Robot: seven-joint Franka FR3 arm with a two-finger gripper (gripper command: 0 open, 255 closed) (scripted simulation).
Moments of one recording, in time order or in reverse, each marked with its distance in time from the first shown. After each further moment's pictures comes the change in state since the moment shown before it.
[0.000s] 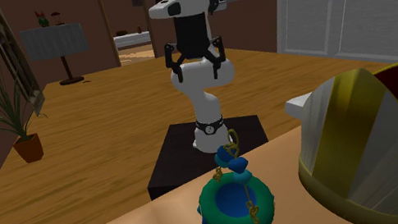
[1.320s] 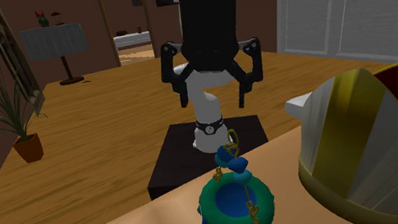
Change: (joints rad) arm -0.009 0.717 0.098 0.666 -0.065 0.070 0.175
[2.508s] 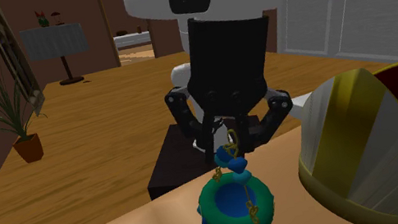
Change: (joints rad) arm 0.026 0.337 0.011 0.362 -0.069 -0.024 0.070
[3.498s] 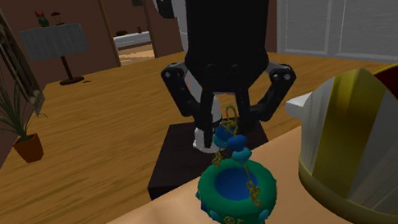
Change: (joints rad) arm 0.007 0.018 0.002 0.099 -0.002 -0.082 -0.003
